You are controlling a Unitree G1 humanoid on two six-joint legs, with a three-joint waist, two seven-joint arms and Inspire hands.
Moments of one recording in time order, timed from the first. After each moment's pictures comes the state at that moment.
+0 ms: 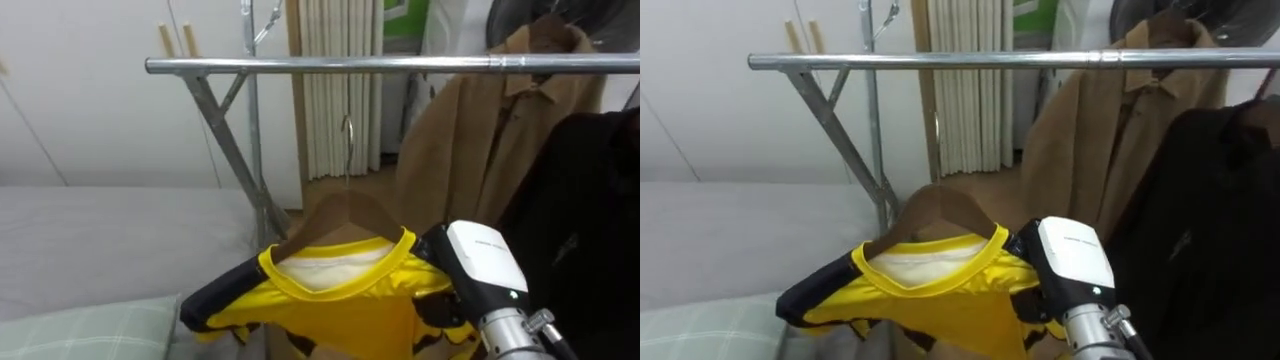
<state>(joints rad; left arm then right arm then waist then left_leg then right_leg) 0.18 0.22 0.04 1.25 0.21 0.33 0.13 0.00 -0.34 0.25 0.04 -0.82 0.09 -0.17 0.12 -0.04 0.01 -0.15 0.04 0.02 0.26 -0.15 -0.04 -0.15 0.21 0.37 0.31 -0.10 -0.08</state>
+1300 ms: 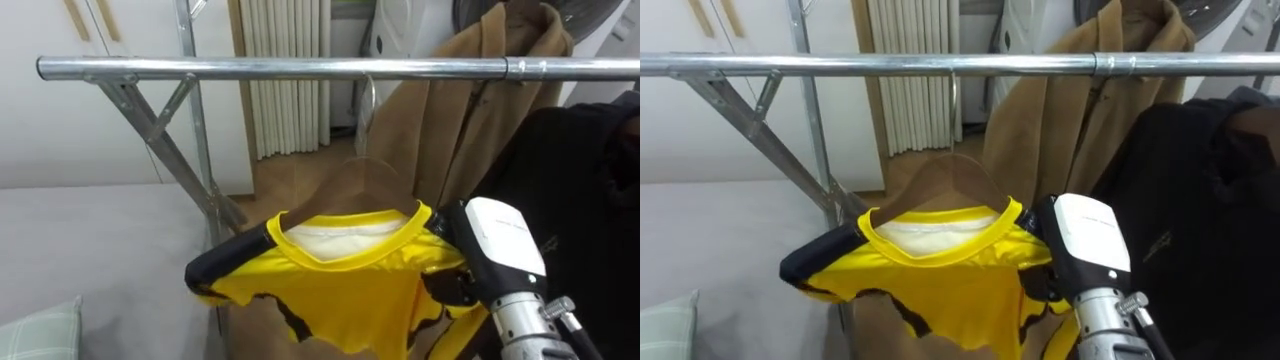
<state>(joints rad) 0.16 0.22 0.02 1.25 0.29 0.32 0.05 -0.02 -0.35 0.21 -0.02 -0.79 0.10 -0.21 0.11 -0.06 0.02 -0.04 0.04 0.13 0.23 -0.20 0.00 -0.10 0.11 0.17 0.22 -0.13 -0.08</state>
